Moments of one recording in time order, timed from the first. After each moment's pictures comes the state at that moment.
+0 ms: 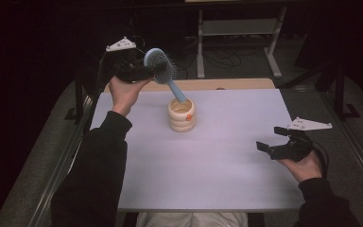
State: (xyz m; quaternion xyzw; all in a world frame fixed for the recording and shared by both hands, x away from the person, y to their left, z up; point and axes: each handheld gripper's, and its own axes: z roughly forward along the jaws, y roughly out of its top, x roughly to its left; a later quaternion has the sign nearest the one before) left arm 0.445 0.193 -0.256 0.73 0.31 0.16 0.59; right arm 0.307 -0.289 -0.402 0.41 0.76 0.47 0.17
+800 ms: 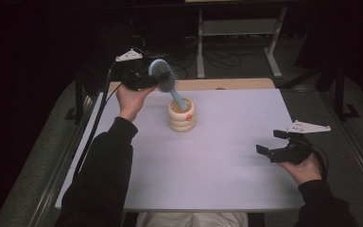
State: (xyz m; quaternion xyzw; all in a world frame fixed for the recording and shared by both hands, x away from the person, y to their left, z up) left arm 0.462 0.187 -0.297 0.73 0.33 0.14 0.58; right arm 0.303 -0.288 -0.408 0.41 0.77 0.47 0.15
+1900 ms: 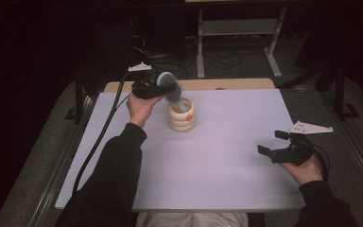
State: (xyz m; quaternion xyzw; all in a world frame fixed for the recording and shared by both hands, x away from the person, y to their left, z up) left arm 0.482 0.173 -0.349 0.73 0.37 0.09 0.57; right arm 0.301 -0.292 -0.409 0.41 0.76 0.47 0.16
